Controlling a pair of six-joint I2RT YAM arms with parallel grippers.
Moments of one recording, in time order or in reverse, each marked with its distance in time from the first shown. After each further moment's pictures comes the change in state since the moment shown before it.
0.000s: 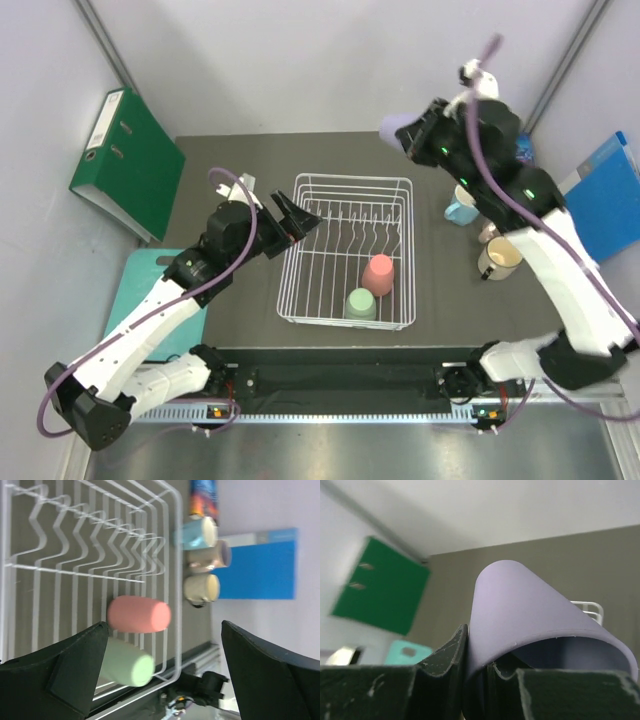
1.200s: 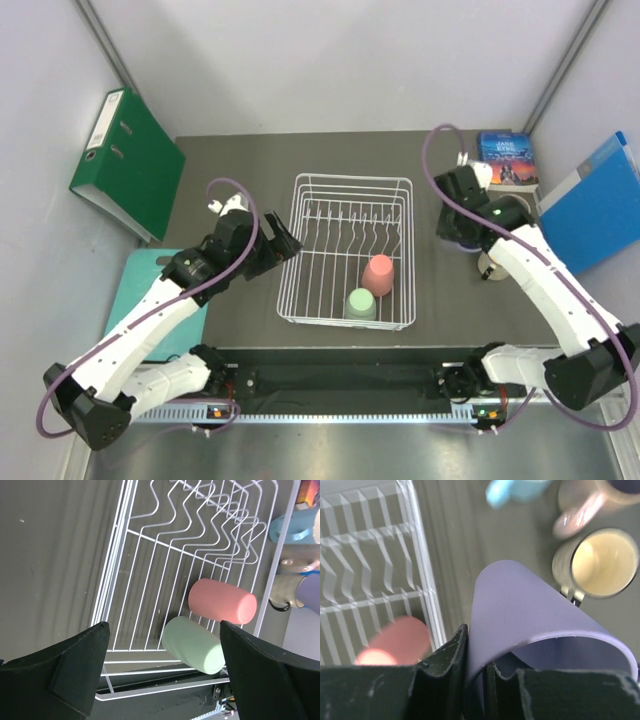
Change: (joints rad) left arm 0.000 -0.002 0.038 -0.407 -0.187 0.056; right arm -0.170 -0.037 -0.422 -0.391 0.229 0.029
